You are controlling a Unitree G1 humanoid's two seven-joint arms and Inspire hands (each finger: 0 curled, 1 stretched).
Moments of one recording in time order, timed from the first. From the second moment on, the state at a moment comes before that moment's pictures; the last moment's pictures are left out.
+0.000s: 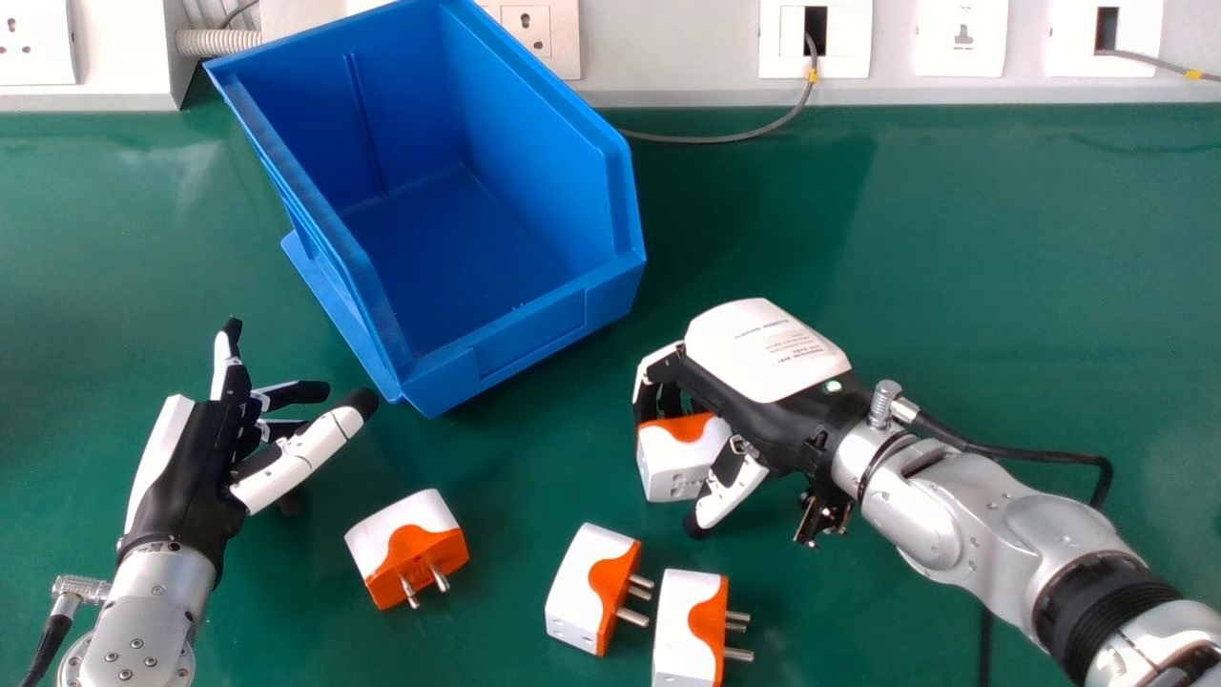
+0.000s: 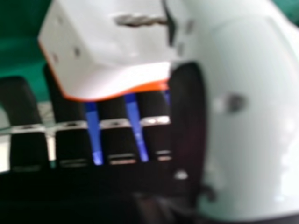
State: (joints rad) left arm -0.09 0.44 0.01 0.65 0.00 -0.25 -0.01; right arm -0.64 -0.31 0.61 0.99 -0.83 -0.47 -0.25
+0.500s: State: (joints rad) left arm -0.09 0.44 0.01 0.65 0.00 -0.25 -0.01; right arm -0.64 -0.32 0.60 0.97 -0.83 -0.48 -0.25
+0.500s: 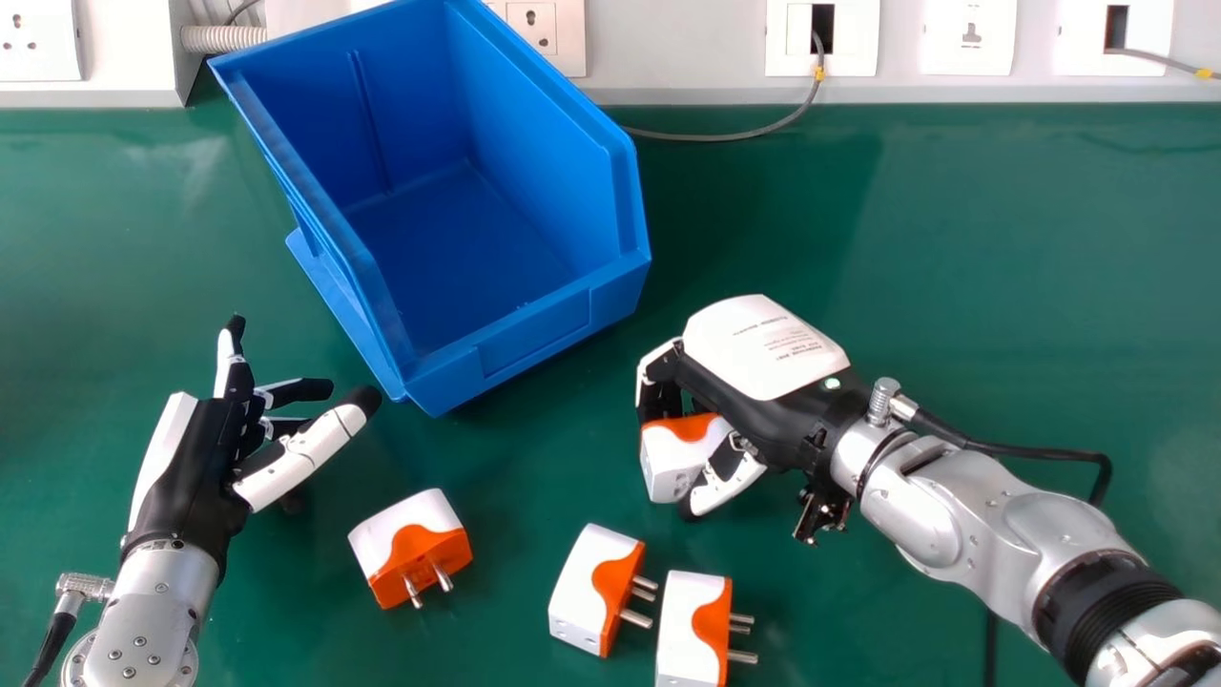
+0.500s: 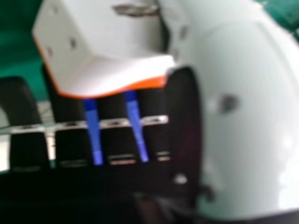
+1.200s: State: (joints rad) left arm -0.10 0.43 0.01 0.65 0.00 -0.25 -0.01; right arm -0.57 -0.38 0.50 0.71 -0.78 -0.51 -0.25
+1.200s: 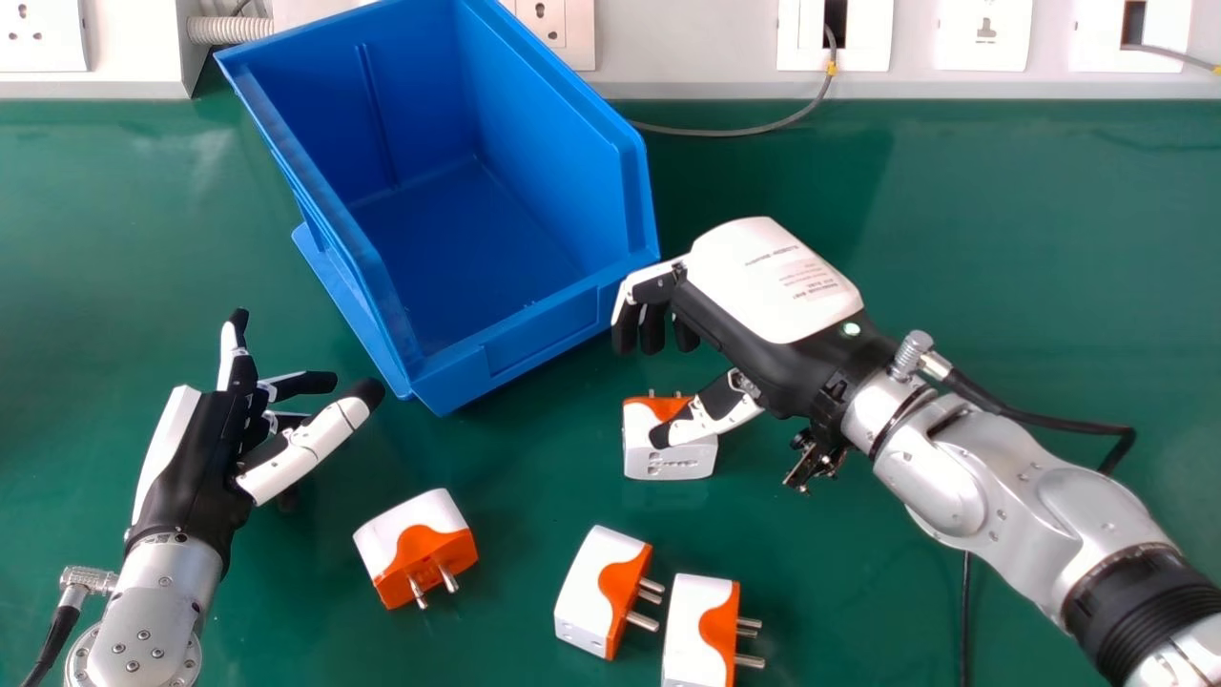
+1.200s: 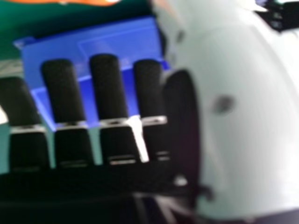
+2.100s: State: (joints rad) left arm -0.11 0.43 0.01 0.65 0.00 -0.25 -0.01; right arm -0.53 -0.38 0.47 0.62 -0.76 -0.43 -0.19
